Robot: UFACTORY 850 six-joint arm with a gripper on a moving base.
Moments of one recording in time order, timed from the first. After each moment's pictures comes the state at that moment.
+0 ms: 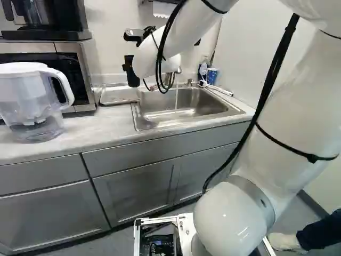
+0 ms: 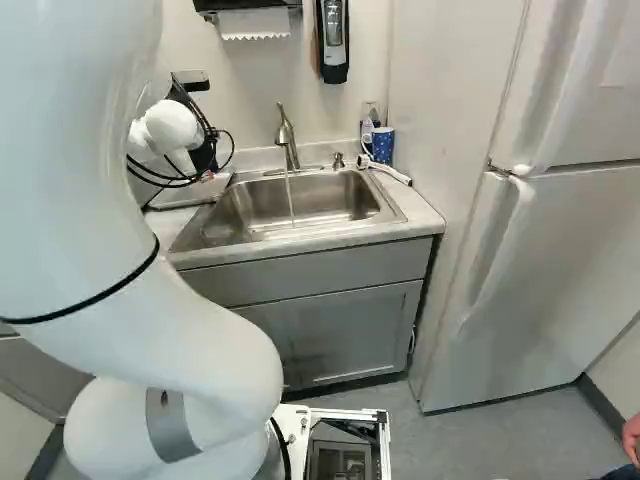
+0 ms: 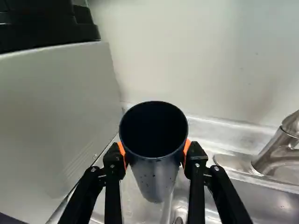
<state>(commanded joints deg) 24.0 -1.2 -52.4 -13.8 24.5 10.7</state>
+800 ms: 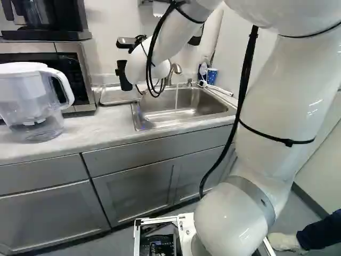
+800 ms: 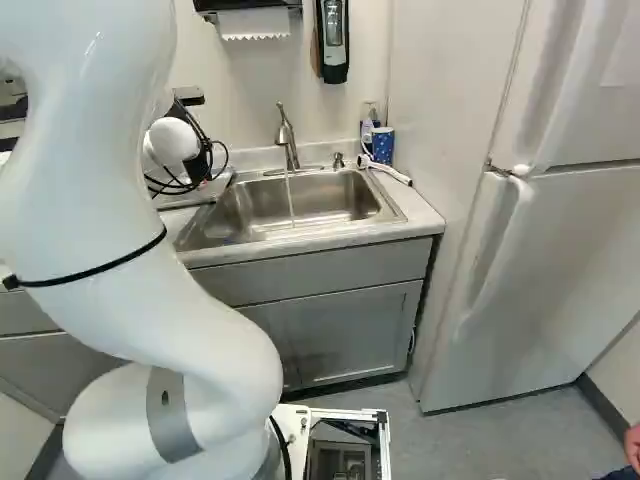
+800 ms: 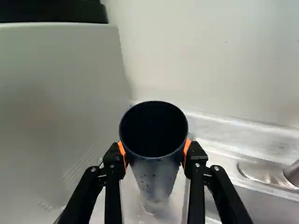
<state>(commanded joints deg) 25.8 -7.8 -54.7 -13.4 29.5 10.7</state>
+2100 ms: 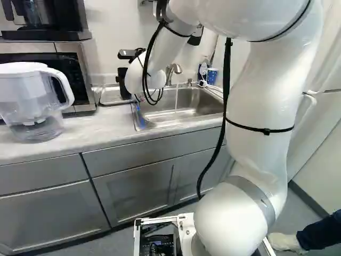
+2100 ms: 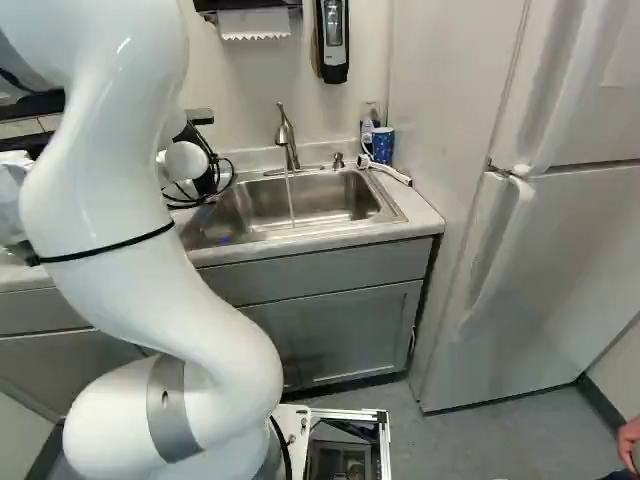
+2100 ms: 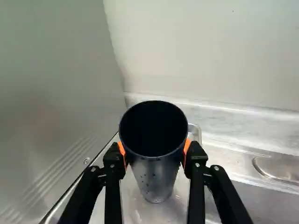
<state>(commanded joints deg) 25.4 -14.5 -55.6 -11.8 35.1 10.7</state>
